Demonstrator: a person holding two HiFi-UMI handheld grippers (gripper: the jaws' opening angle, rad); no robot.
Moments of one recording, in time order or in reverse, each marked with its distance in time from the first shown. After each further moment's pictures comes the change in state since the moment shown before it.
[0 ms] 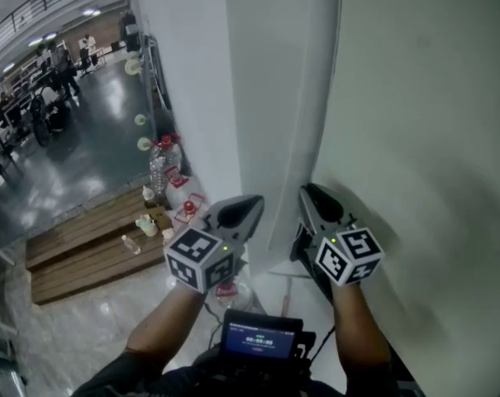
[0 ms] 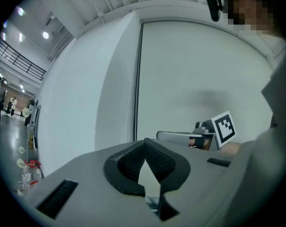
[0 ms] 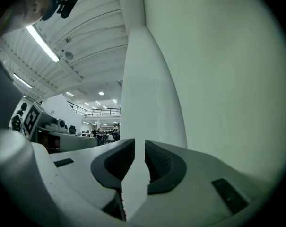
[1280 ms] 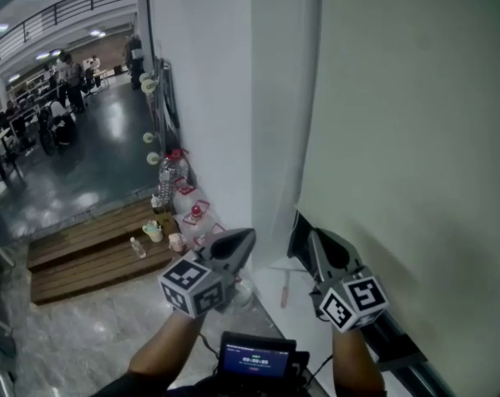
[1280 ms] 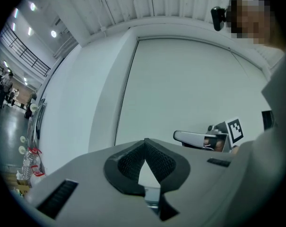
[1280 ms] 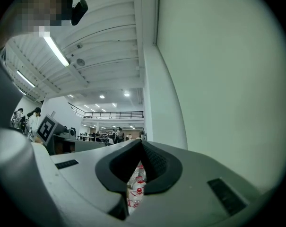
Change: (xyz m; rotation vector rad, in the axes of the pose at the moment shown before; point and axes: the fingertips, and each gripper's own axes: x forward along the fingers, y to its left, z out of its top) left arm -0.165 -0.109 -0.014 -0.064 -0.068 -0.029; right arm -0.185 0.142 0.012 -0.038 -0.066 -0.016
